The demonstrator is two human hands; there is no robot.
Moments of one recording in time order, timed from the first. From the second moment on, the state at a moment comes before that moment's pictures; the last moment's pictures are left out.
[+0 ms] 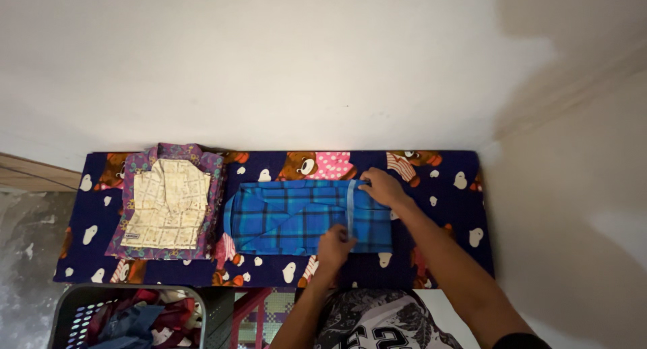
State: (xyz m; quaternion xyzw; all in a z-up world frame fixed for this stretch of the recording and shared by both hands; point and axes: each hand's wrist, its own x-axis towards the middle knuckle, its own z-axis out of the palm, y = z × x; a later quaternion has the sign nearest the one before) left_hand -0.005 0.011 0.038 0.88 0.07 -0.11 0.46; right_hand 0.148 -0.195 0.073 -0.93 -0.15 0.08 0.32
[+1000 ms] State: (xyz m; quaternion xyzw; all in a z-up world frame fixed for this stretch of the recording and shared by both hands) left_hand 0.005 0.019 0.041 0.89 0.04 -0.19 0.42; right_hand 0.043 -0.183 0.060 -0.99 -0.04 -0.07 0.11
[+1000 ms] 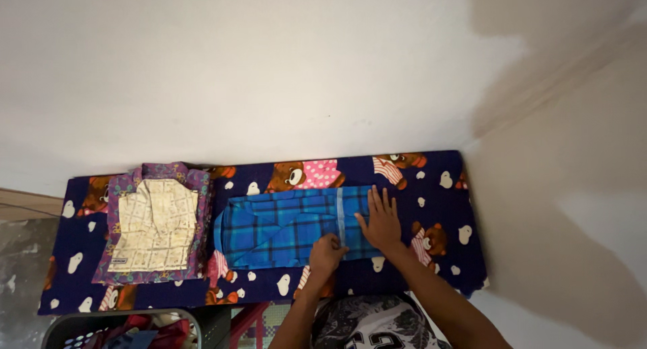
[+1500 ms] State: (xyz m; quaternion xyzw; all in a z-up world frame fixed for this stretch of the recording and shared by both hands) left_hand -0.005 0.003 0.073 0.91 0.06 -0.13 0.38; right_hand 0.013 -0.170 0.075 -0.98 -0.07 -0.08 0.16
